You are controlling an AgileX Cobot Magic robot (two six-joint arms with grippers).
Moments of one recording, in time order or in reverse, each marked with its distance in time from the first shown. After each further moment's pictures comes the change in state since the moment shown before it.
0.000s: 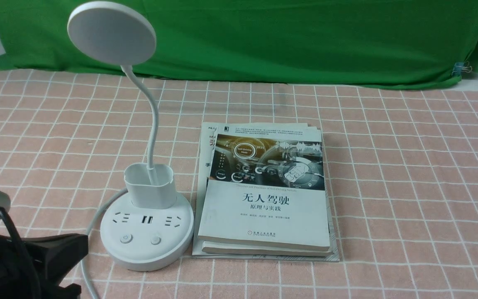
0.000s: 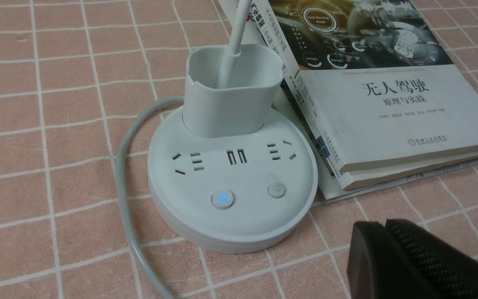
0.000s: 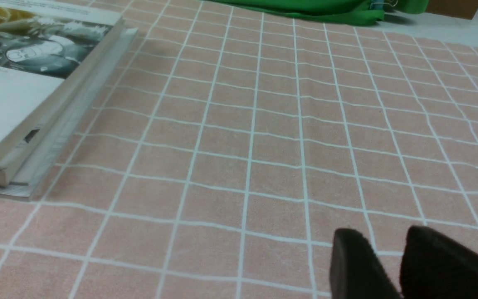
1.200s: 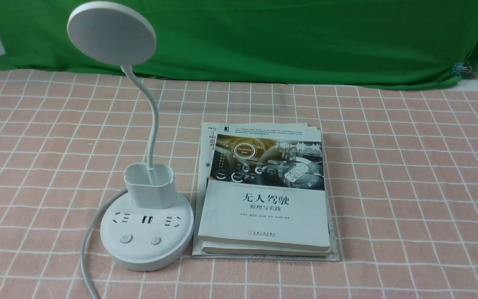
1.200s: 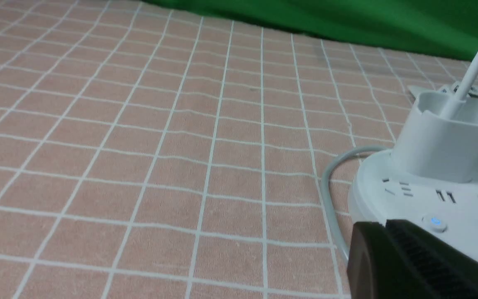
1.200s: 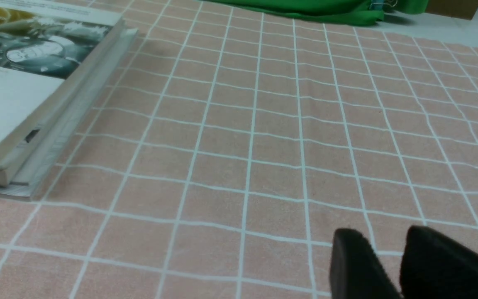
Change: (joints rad) right arm 0.000 0.000 0.000 0.000 0.000 0.000; left arm 0.446 -0.605 0.417 0.006 -0.111 0.045
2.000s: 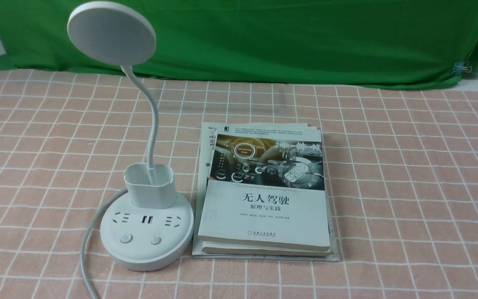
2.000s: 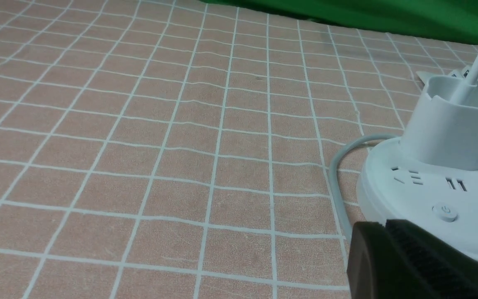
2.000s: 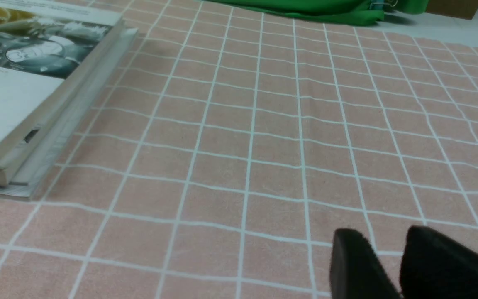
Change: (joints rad) right arm 0.000 0.000 0.000 0.000 0.000 0.000; left arm 0.000 0.000 0.000 0.030 0.010 -0.003
